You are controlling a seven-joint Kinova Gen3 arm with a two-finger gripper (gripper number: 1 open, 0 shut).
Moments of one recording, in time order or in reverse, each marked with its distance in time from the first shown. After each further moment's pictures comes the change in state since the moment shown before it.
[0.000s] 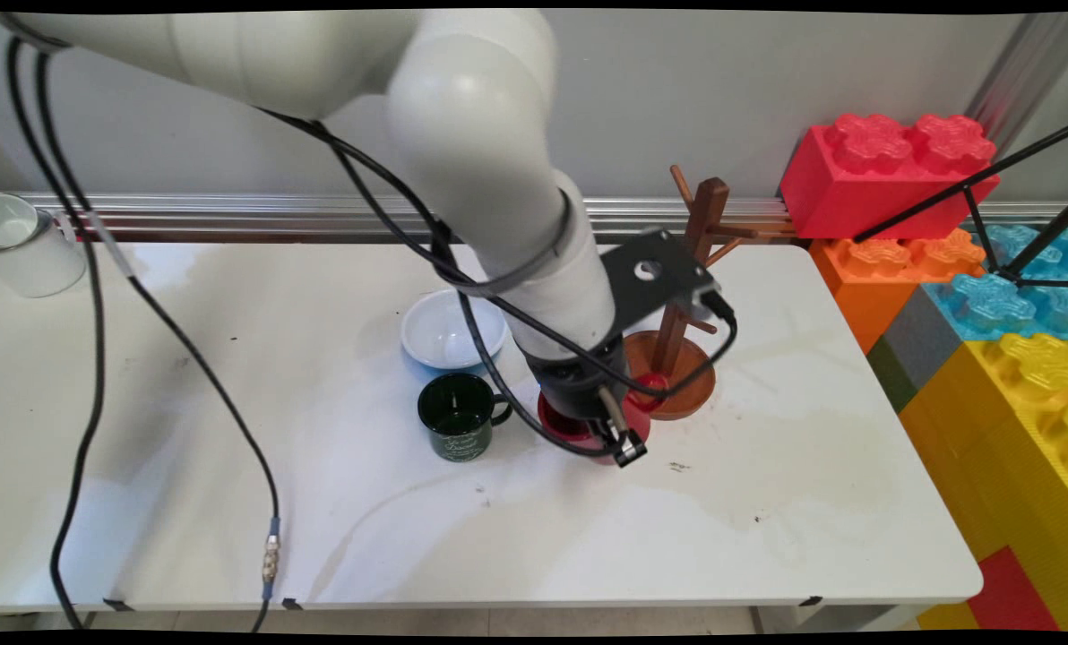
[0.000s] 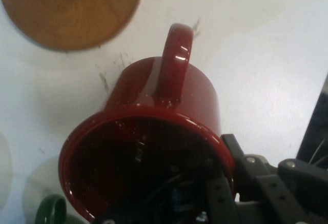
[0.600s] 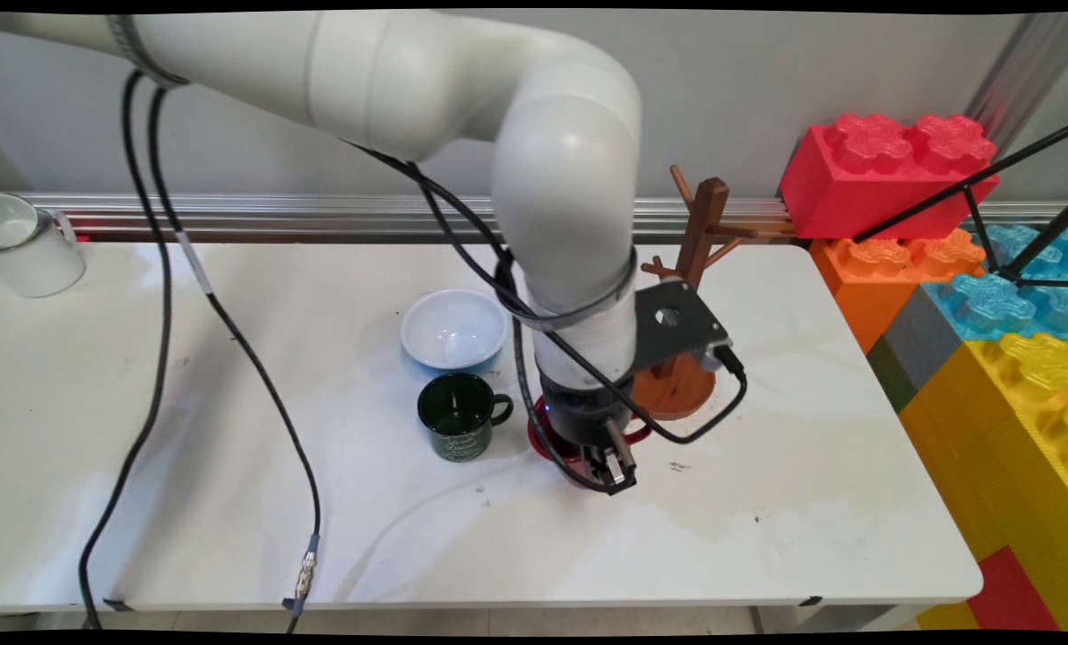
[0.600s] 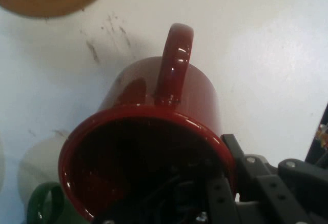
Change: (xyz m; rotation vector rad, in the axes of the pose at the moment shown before) arm 0.016 0.010 0.036 0.026 -0.150 0.059
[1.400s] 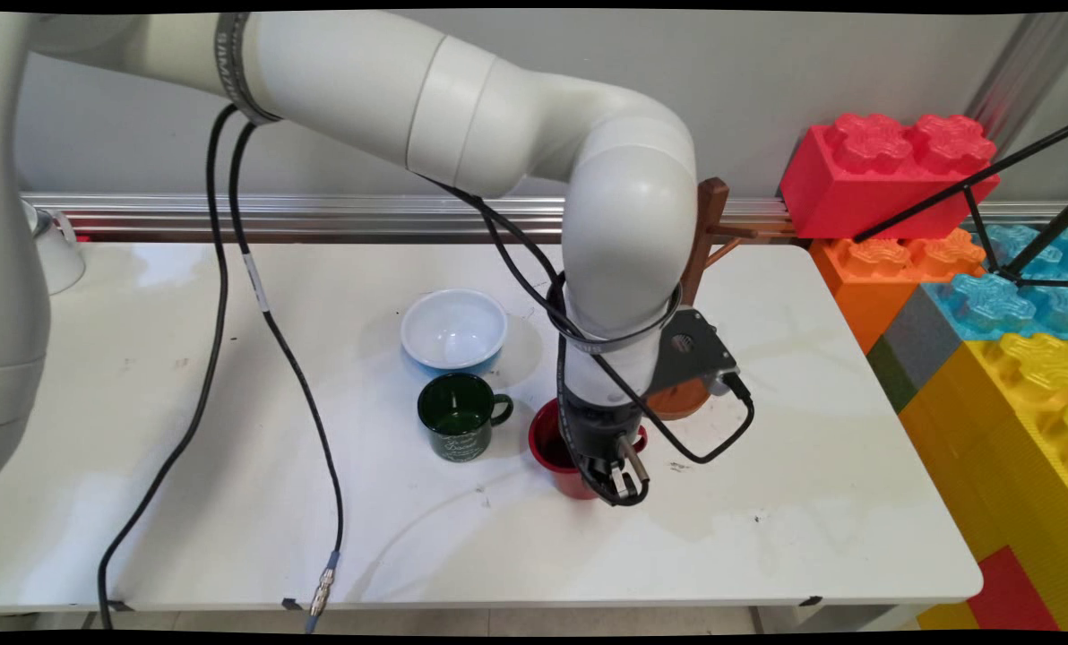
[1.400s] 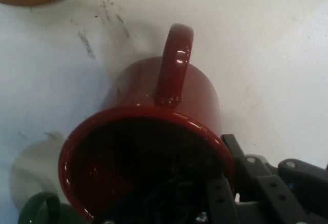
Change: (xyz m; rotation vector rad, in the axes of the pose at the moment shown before) arm 0.022 0.001 0.034 0.017 -0.094 0.005
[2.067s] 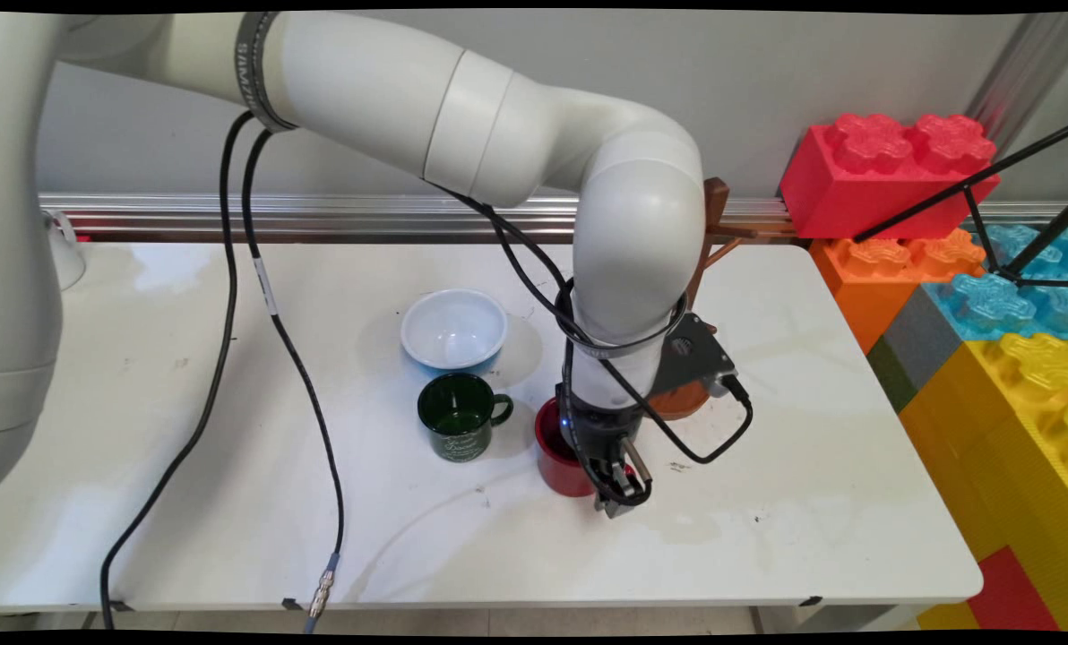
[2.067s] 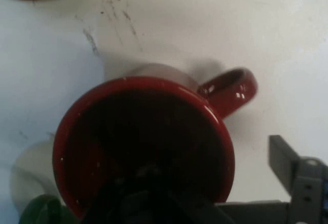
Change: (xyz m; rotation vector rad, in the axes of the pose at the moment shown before) arm 0.005 -0.002 0.009 0.010 -0.013 -0.022
